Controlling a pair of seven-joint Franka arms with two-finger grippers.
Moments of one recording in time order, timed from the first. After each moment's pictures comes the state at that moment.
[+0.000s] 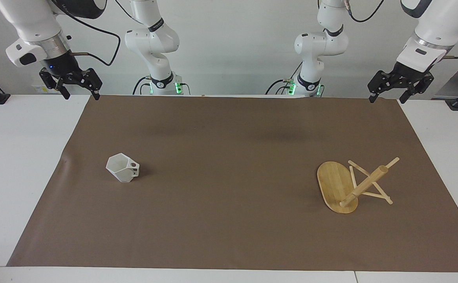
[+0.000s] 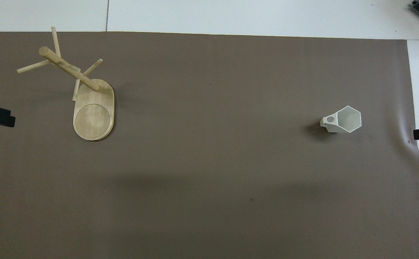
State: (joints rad) left arm -0.02 -0.05 -0.01 -1.56 0.01 1.51 0.07; right arm 0.01 -0.12 -0.17 -1.70 -0.03 1.60 -0.13
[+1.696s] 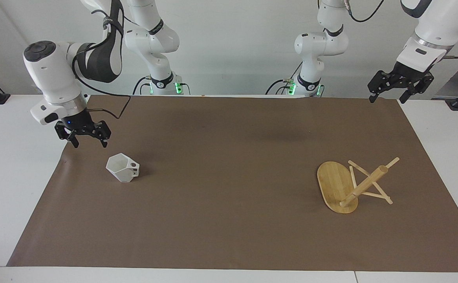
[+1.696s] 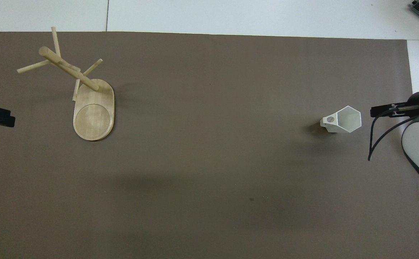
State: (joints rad) left arm -0.02 -0.05 -0.01 -1.56 0.01 1.51 0.07; right arm 0.00 0.07 -0.17 -1.91 -0.03 2.12 -0.21
